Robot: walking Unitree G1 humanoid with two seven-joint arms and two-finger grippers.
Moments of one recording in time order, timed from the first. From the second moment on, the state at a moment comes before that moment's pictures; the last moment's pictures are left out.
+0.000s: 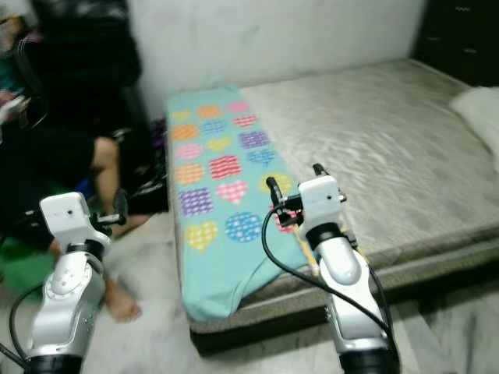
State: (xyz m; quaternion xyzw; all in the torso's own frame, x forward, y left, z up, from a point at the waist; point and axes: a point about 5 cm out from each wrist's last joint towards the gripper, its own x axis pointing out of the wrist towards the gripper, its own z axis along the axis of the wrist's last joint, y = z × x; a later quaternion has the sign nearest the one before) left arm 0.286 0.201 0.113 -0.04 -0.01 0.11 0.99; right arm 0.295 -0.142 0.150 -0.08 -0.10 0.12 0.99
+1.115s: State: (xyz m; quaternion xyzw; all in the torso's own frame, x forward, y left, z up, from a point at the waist) left arm 0.293 0.191 0.114 -0.04 -0.01 0.06 1.00; right arm 0.295 -0.171 0.151 -0.06 -0.10 0.03 0.99
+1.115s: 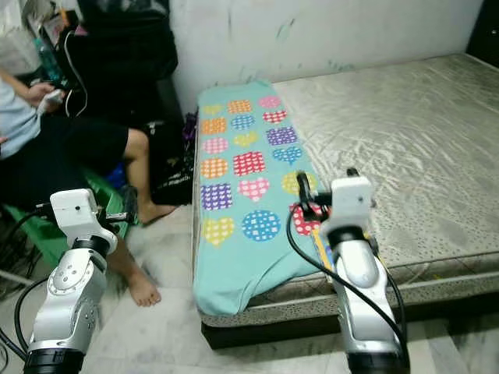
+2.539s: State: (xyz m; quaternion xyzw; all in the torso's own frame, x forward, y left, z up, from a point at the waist) left arm 0.255 0.210 0.104 -0.07 -0.02 0.12 0.99; right arm 0.306 -0.131 0.141 -0.06 -0.09 0.13 0.99
